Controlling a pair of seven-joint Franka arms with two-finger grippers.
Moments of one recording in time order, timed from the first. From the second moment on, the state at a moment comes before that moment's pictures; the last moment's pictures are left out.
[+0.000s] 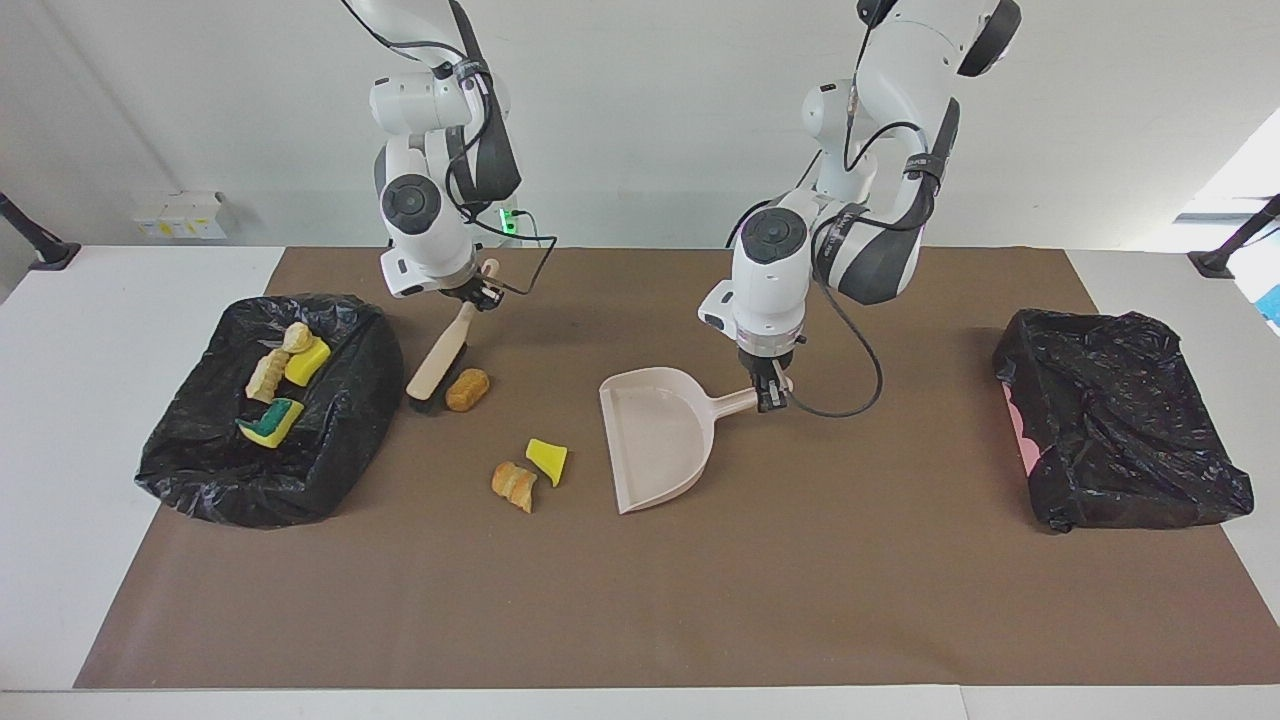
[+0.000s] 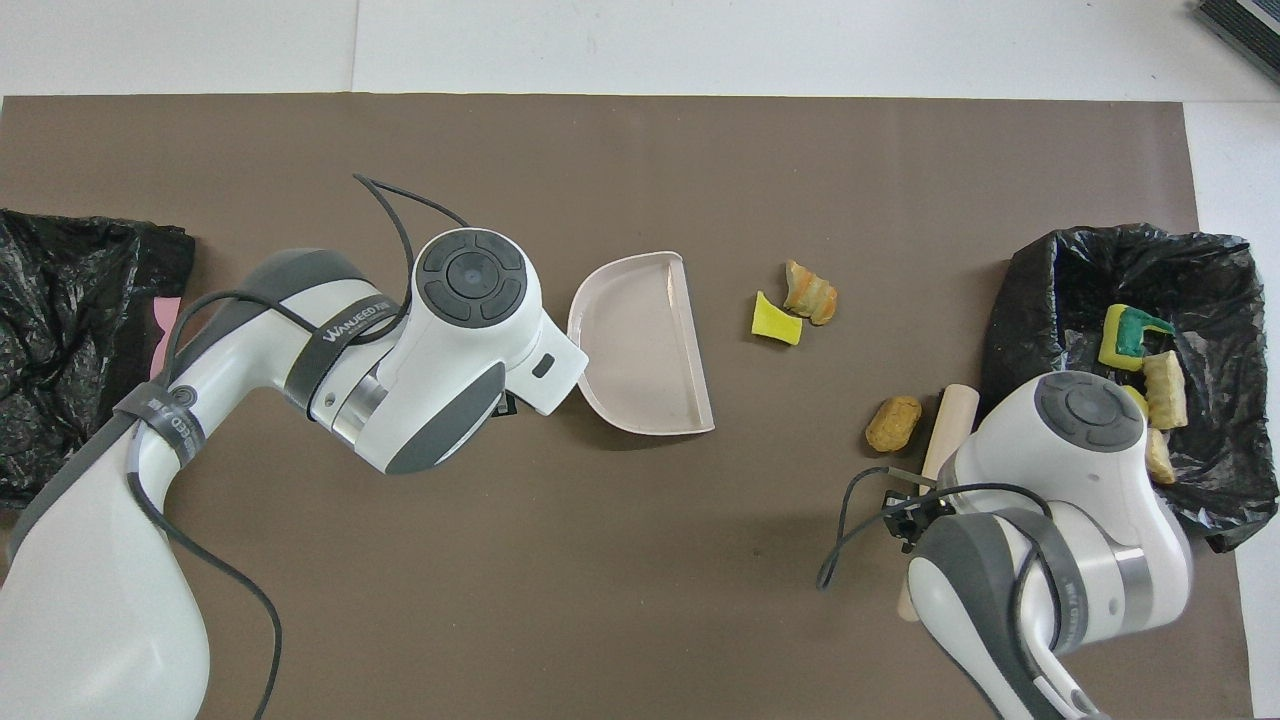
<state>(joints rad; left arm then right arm) 0.03 0.38 -0.65 -1.77 0.37 1.98 0.74 0.09 -0.12 0.11 -2.38 0.05 1.92 0.57</state>
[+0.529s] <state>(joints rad) 0.03 0.37 -0.65 -1.81 0.37 2.00 0.73 0.20 0.08 0.11 -2.17 0.06 1.96 0.57</state>
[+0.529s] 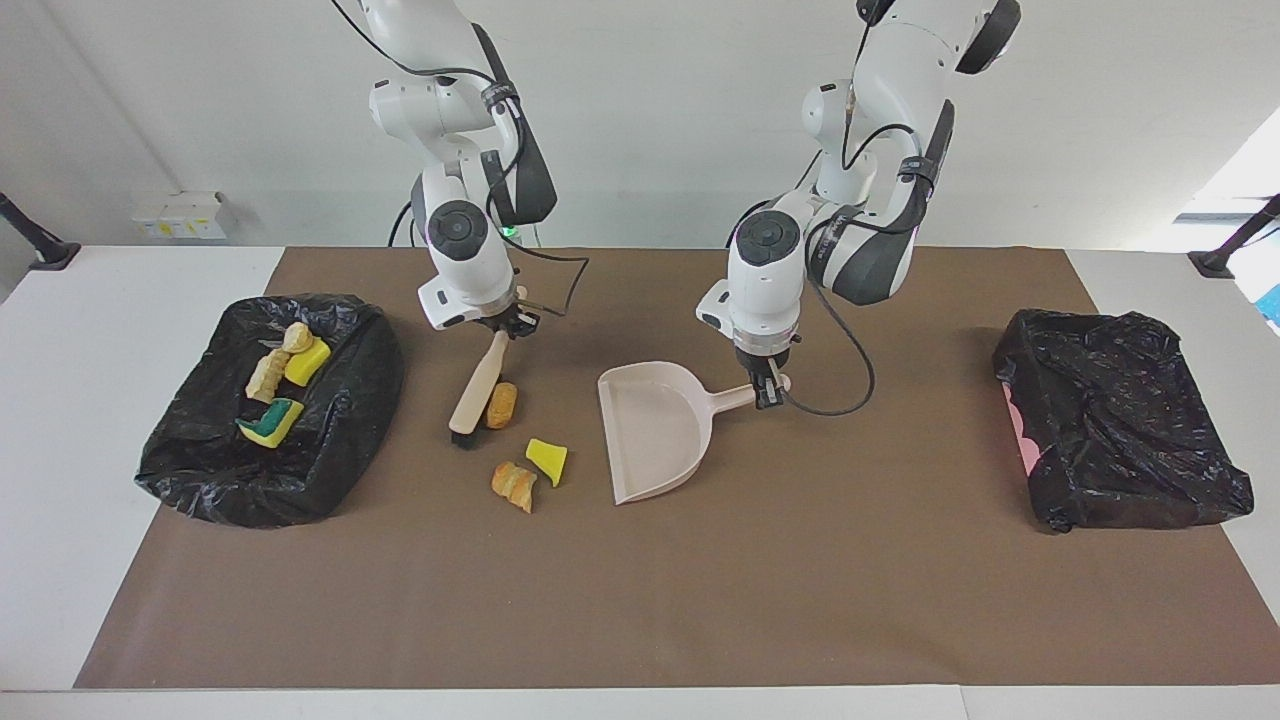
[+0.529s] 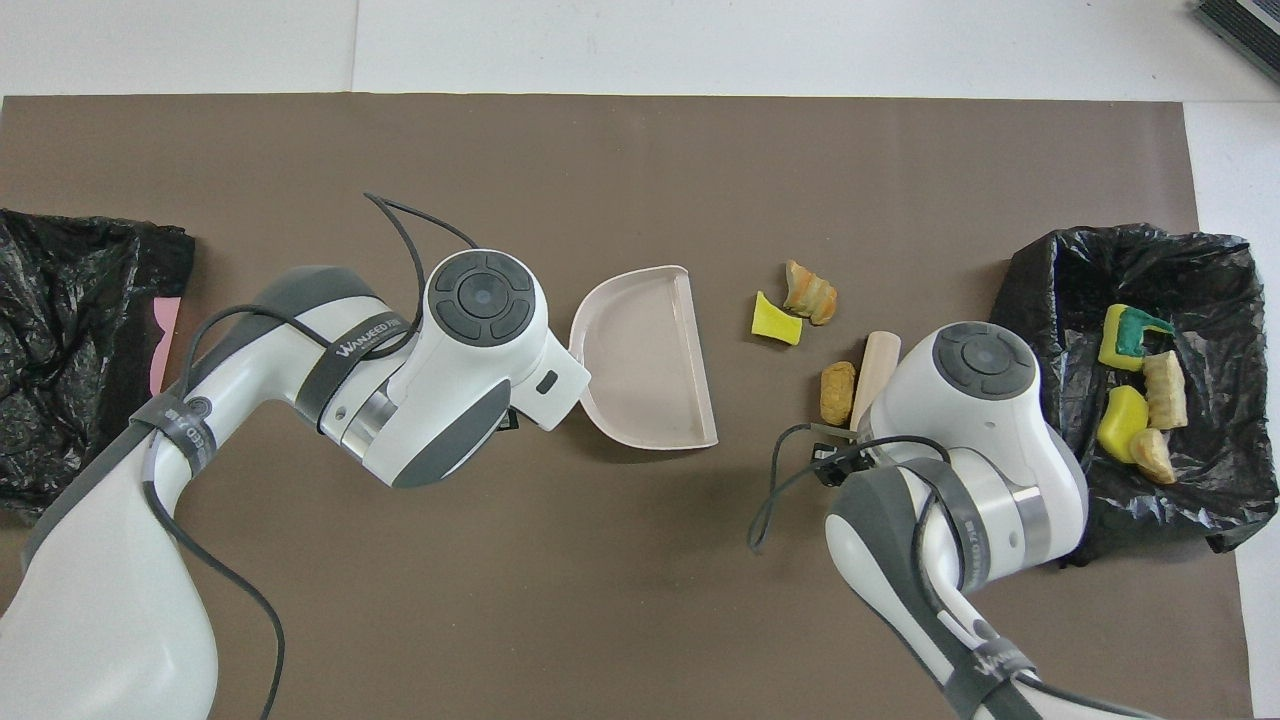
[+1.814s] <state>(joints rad) 0.03 0.31 -0.66 -1.91 0.36 2.04 0.53 0.19 0.26 0.20 -1.81 0.05 1.83 0.26</state>
